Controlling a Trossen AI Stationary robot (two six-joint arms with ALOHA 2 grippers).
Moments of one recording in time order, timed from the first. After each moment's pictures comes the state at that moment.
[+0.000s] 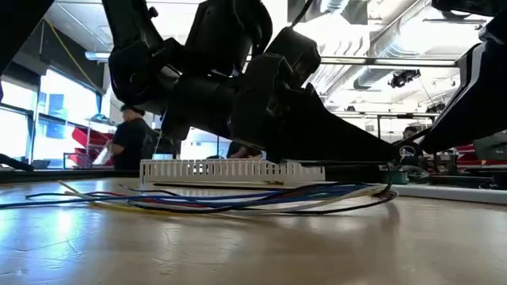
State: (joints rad) left arm -0.23 2.26 1.10 0.88 0.15 -0.01; right arm 0.82 1.92 1.16 -0.70 0.80 1.14
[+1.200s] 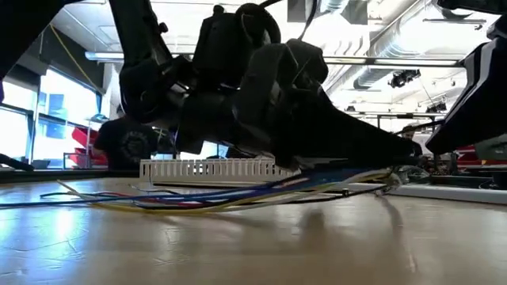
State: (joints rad) left arm -0.21 2.33 1.14 0.98 0.28 -0.15; right arm 0.83 1.92 1.16 -0.69 0.79 1.15
